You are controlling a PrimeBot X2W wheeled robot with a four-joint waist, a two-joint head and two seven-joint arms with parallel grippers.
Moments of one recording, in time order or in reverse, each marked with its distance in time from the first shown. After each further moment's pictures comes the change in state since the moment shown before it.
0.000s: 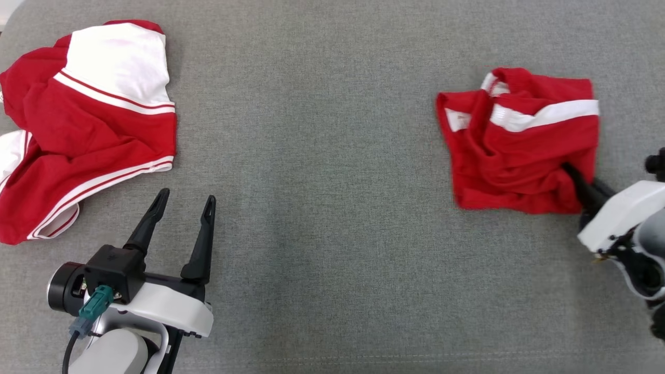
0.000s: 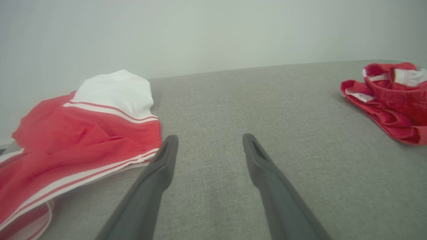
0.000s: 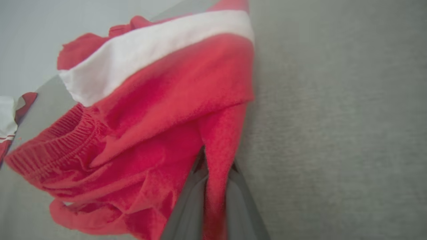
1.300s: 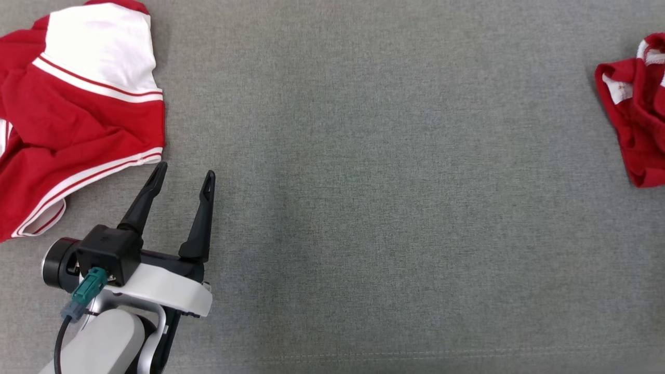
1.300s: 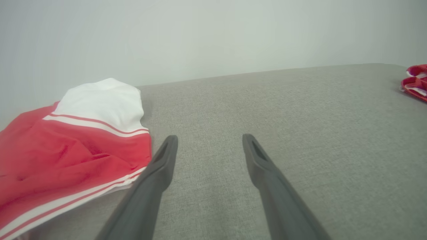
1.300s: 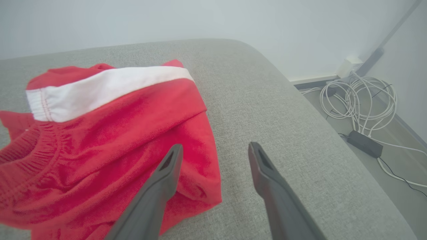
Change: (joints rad) left arm -0.058 -0.008 0.024 -0.007 0.020 -0.028 -0.004; right arm -0.042 -0.071 -0.604 0.134 -0.620 0.000 -0.037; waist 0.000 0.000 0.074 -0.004
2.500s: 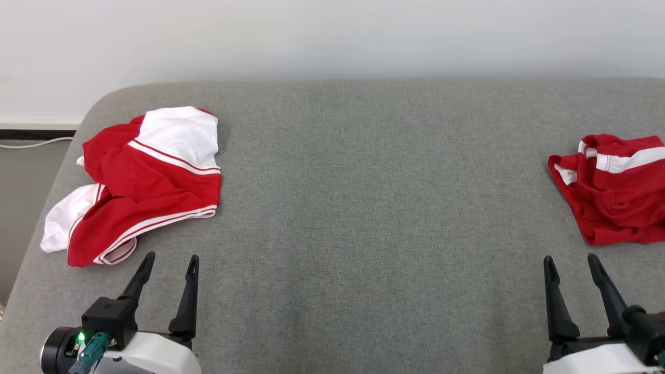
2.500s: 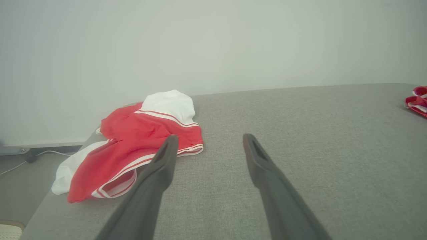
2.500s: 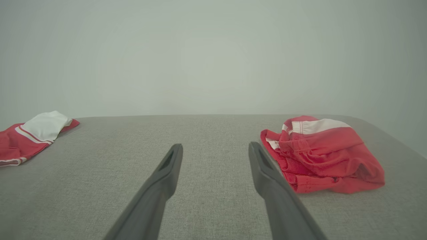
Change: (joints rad) left arm 0.228 0.011 0.015 0.048 -0.033 0.049 0.002; right arm 0.646 0.443 0.186 -0.644 -0.198 0.000 -0.265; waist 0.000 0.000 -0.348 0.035
